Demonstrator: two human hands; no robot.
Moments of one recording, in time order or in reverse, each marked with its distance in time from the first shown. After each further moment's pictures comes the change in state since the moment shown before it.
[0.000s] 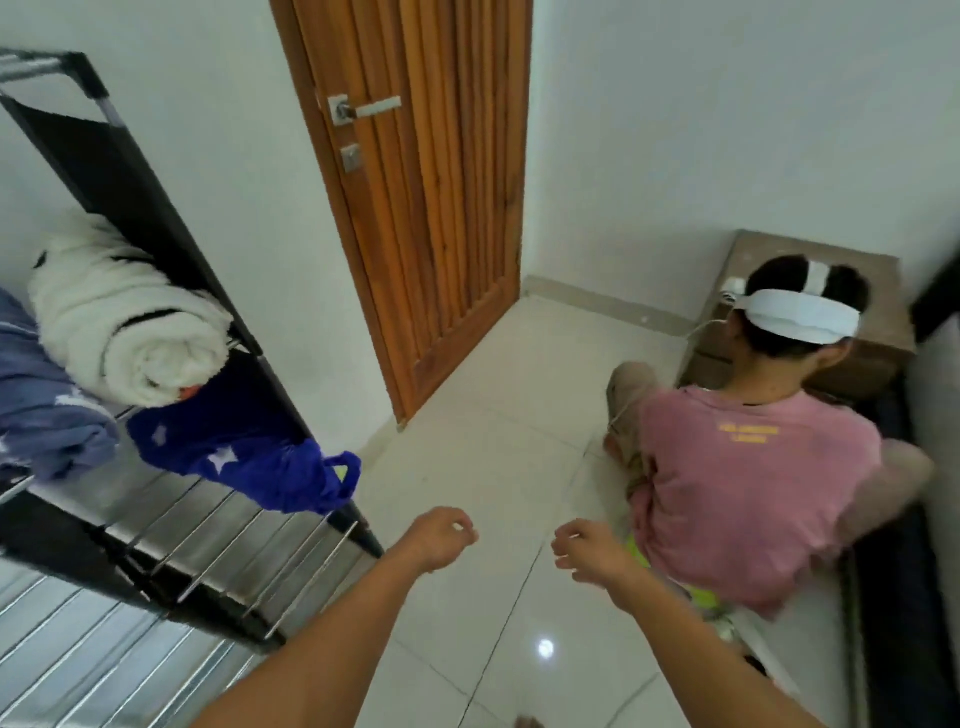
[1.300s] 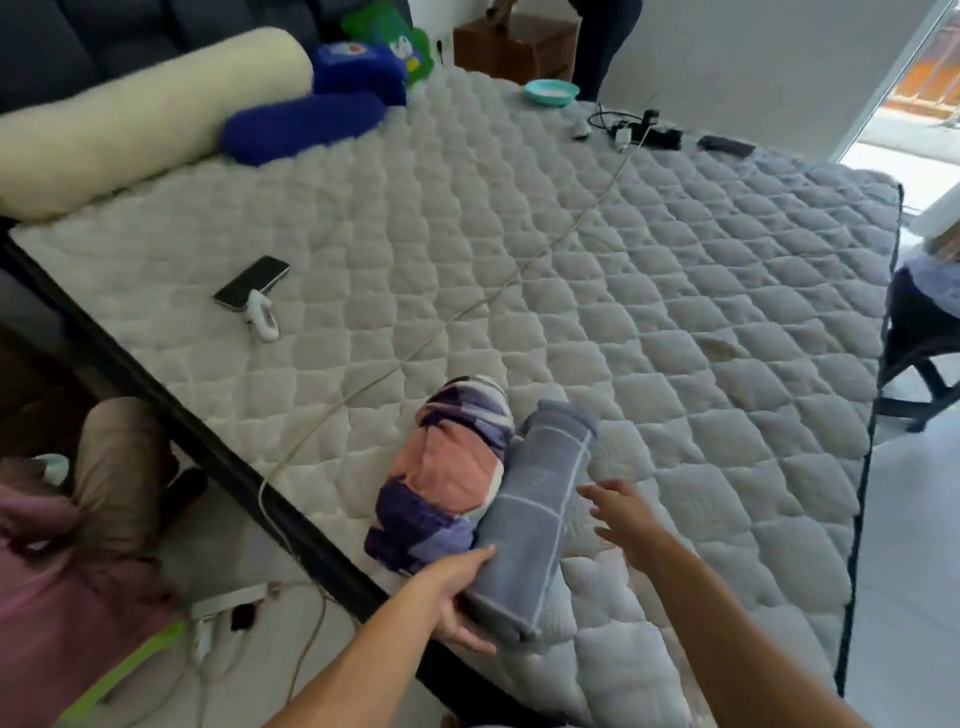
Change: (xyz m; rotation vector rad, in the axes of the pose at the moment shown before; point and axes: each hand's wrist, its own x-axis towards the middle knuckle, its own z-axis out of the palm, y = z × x) left_hand -0.368 0.191 0.793 0.540 -0.972 -0.362; right_hand -0.549 0.678 -0.307 1.221 1.291 0.483
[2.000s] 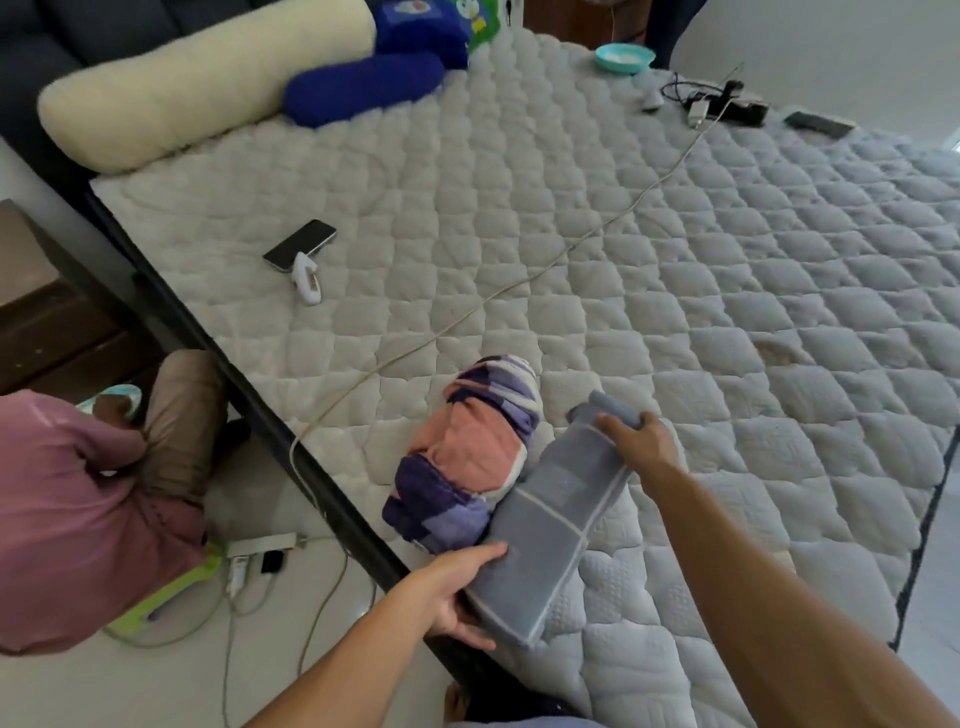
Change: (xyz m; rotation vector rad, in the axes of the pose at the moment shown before) left_hand 0.003 -0.016 -0.007 -0.062 0.039 0.062; right_hand 0.041 -0.060 0.002 -0.293 0.129 -0.217
